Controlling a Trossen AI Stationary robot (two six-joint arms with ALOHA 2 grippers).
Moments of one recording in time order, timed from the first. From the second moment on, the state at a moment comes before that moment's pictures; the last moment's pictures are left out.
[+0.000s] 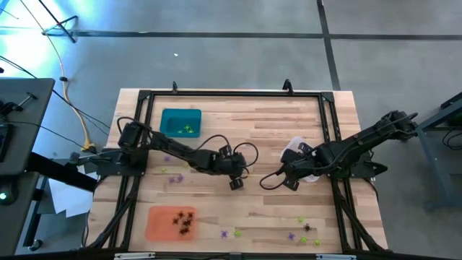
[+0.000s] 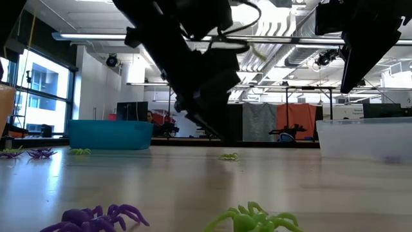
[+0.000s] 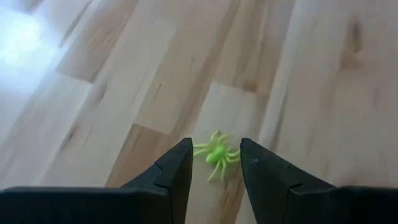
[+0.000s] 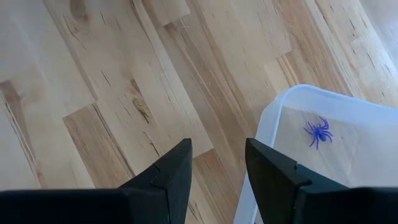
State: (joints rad) left arm -0.16 1.99 1.22 -0.16 -0.35 -0.36; right arm 0.39 1.25 0.90 -0.93 0.28 0.80
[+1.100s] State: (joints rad) left arm -0.13 2.07 1.22 -0.11 -0.29 -0.44; right arm 0.39 1.25 0.90 -0.91 0.28 0.80
